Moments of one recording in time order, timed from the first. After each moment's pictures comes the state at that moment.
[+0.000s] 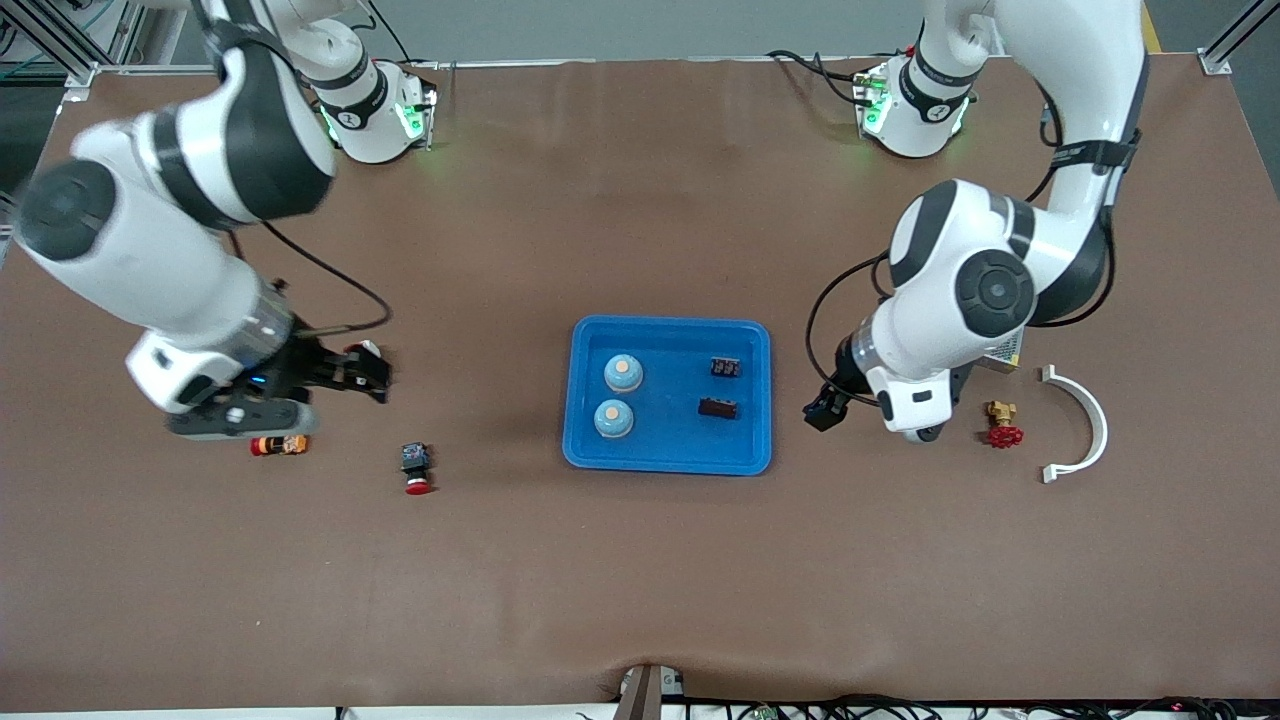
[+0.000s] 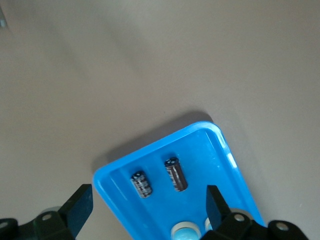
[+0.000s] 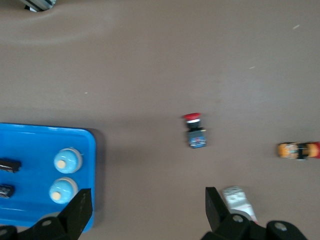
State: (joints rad) left arm -0.36 0.43 -0.06 -1.61 -0.16 2.02 -1.42; right arm 0.39 0.35 -0.12 -1.48 0.14 1.92 0.25
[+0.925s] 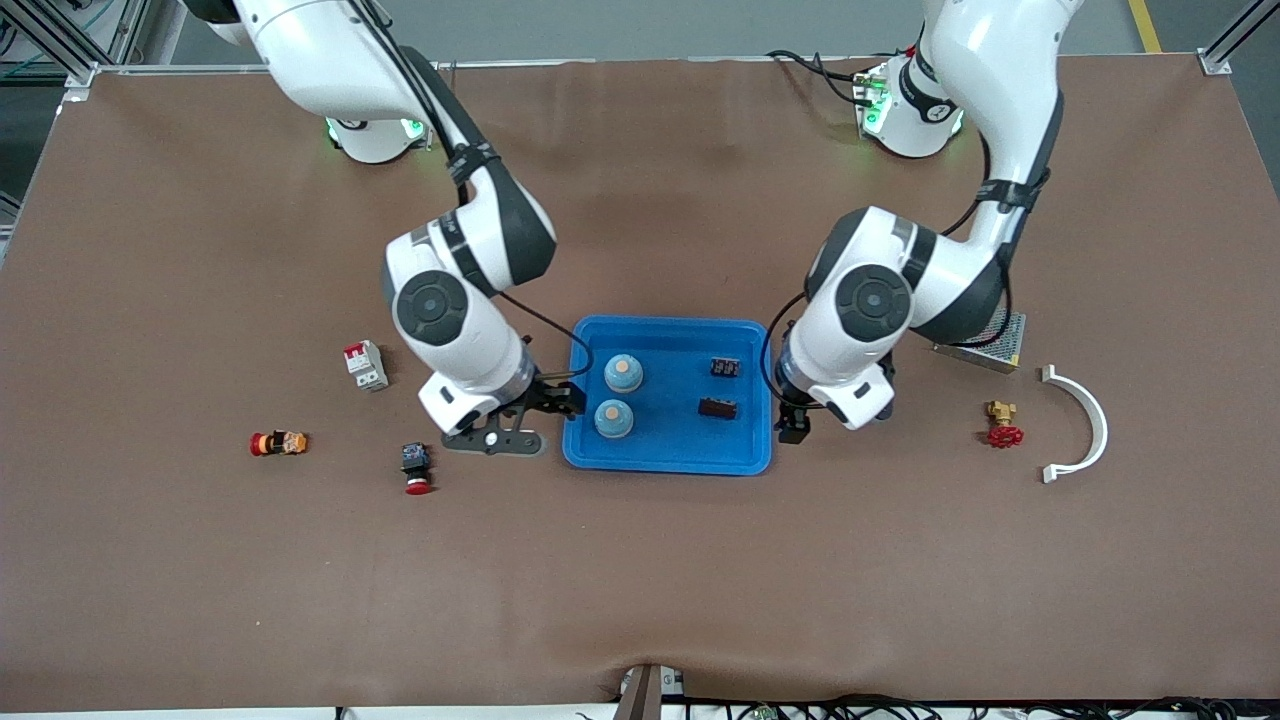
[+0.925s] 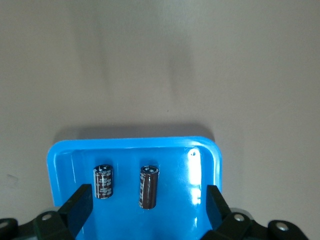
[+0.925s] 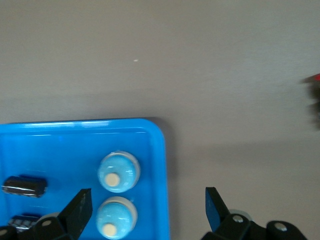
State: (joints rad) left arm -0.46 0.53 -0.06 -1.61 -0.03 2.14 -1.97; right arm 0.64 0.61 -0.12 -1.47 0.19 2.18 0.55
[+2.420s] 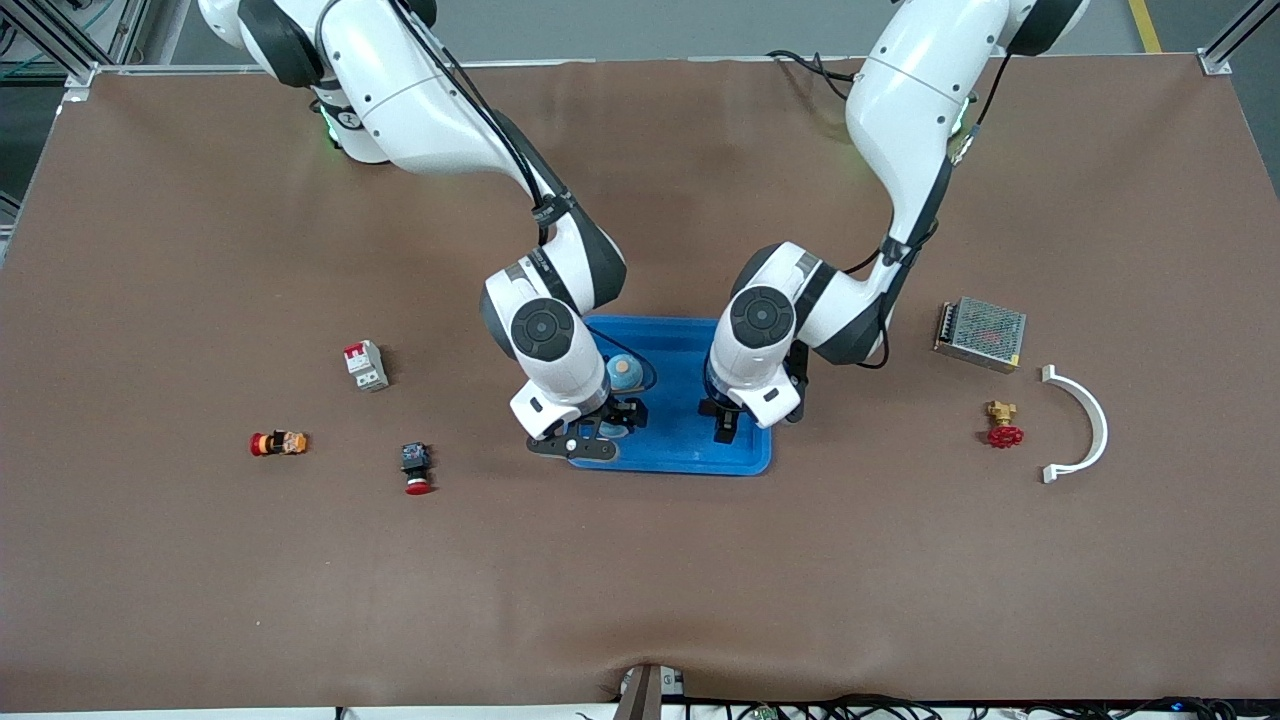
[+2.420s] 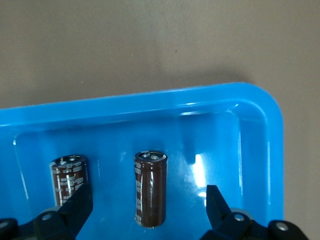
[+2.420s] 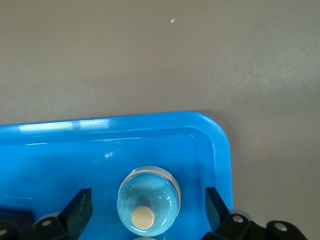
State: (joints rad) left arm -0.57 0.73 -0.06 -1.61 0.03 2.36 -2.03; right arm 0.72 0.85 -0.12 -1.35 0.19 2.31 0.65
